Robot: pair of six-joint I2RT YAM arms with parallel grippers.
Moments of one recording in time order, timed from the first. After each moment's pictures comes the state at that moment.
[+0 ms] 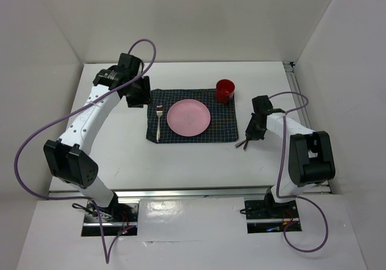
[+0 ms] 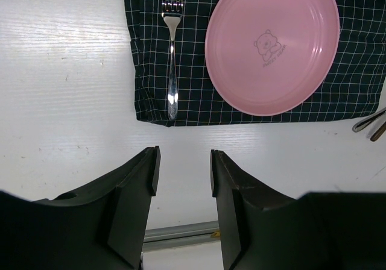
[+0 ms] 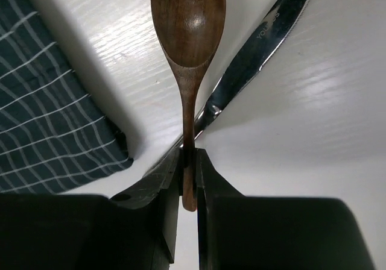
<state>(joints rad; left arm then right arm) -0.27 1.61 1.68 -1.05 0.00 -0.42 0.11 1.58 0.90 -0.51 0.07 0.58</state>
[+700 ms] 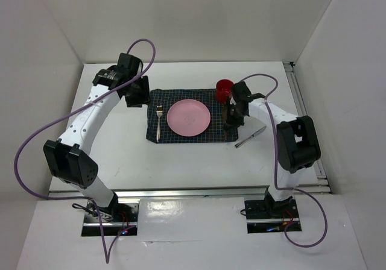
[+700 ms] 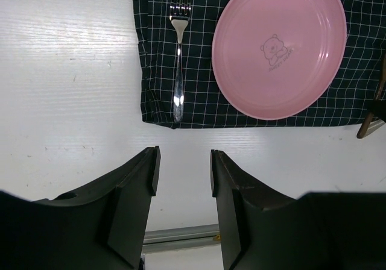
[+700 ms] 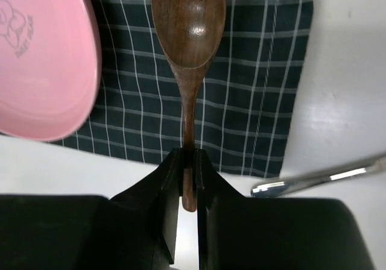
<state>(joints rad) -0.27 1.61 1.68 -1.05 -0.02 -0.42 0.30 1.72 1.18 -0.59 -0.11 0.41</state>
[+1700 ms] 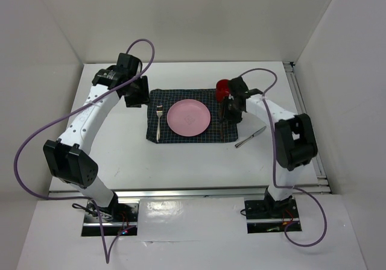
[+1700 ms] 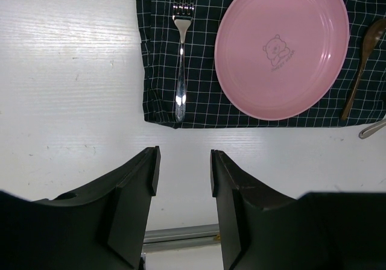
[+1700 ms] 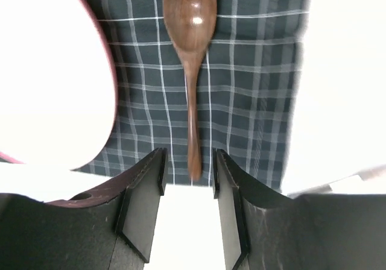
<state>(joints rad) -0.26 1.61 1.68 -1.06 -0.02 -0.42 0.32 1.82 1.31 -0.61 -0.05 0.46</state>
